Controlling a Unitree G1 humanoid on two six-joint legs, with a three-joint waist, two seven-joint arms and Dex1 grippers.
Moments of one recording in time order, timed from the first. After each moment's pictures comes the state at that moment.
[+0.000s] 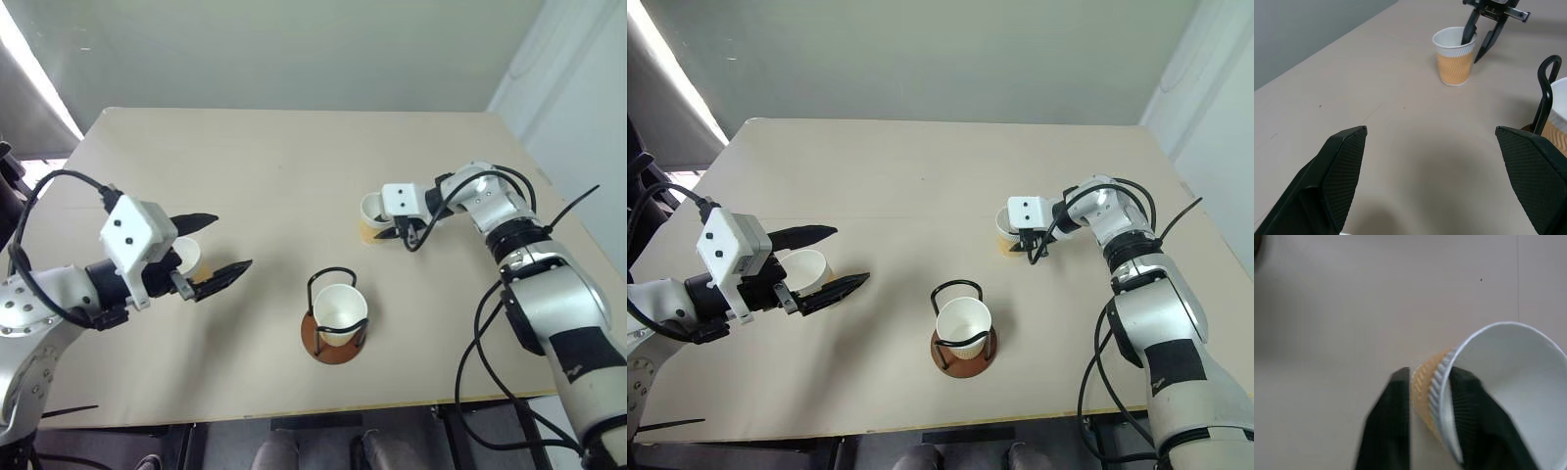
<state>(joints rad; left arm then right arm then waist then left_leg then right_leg) -0.06 0.94 0.46 -0.59 -0.66 0.62 -0.76 -1.28 -0.45 0.37 1.16 -0.26 -0.41 1.27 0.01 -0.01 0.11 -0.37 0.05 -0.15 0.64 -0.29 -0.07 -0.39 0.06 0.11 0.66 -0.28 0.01</state>
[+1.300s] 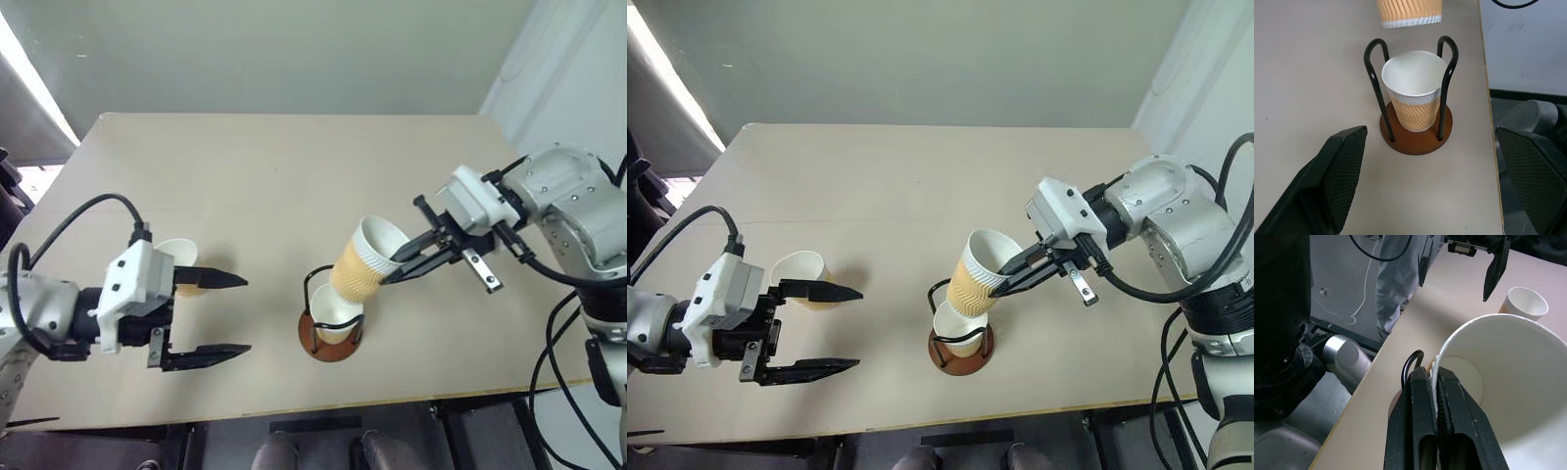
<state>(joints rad) 0.07 1.08 0.51 -0.59 -0.76 0.56 -1.24 -0.94 -0.81 0.26 -0.20 0.56 0.48 1.59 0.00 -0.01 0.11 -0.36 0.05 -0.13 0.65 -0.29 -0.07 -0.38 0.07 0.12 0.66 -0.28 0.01</state>
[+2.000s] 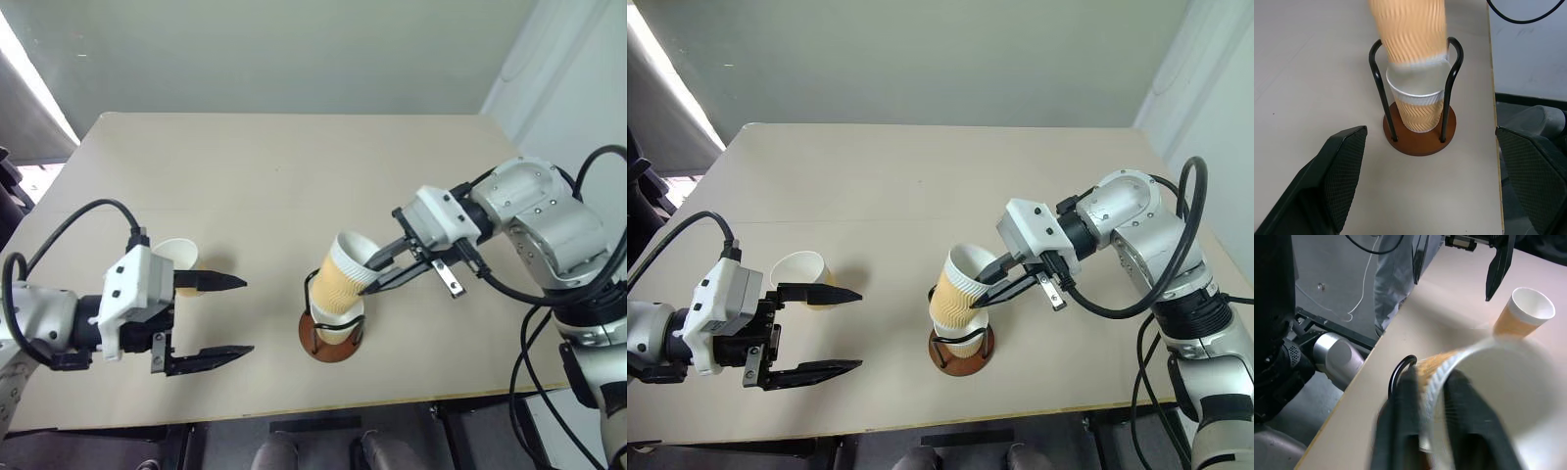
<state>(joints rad) 0.10 1.08 0.54 -0.62 -0.78 0.57 -1.19 -0.92 -0.72 0.30 -0.21 0.46 0.45 1.56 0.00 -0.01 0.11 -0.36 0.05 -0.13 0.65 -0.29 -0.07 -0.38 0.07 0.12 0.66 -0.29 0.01</state>
